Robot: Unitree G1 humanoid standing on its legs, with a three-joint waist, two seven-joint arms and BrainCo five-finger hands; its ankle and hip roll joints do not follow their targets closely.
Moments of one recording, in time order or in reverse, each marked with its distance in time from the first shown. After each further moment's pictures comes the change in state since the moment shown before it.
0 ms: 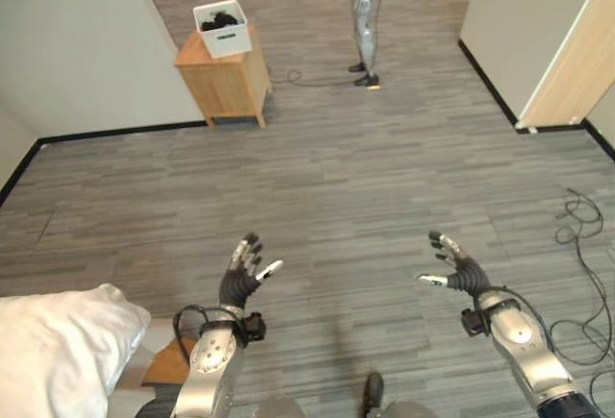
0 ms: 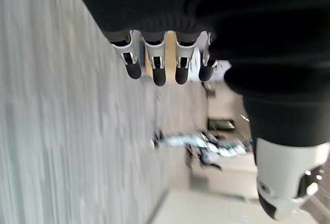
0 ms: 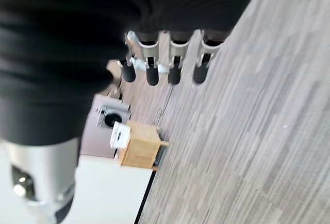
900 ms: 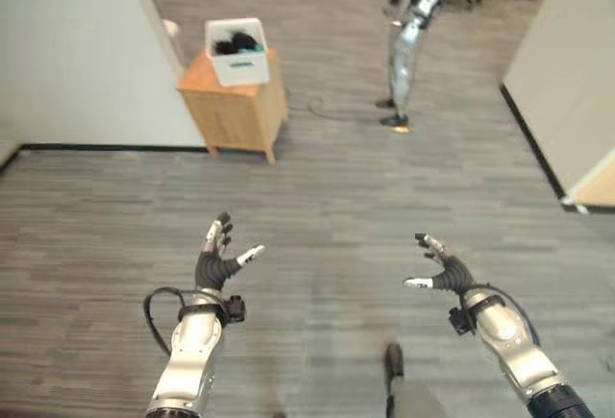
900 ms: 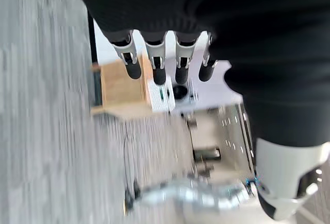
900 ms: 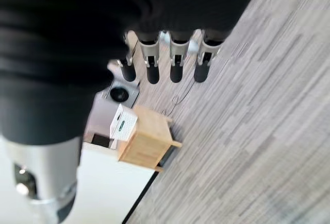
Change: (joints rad) left arm -0.025 0.070 0.031 -0.016 0.095 -0.047 0.054; right arm -0.077 0.018 0.067 0.054 -0.084 -0.011 -0.003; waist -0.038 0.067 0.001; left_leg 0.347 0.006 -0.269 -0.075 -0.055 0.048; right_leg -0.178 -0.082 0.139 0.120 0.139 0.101
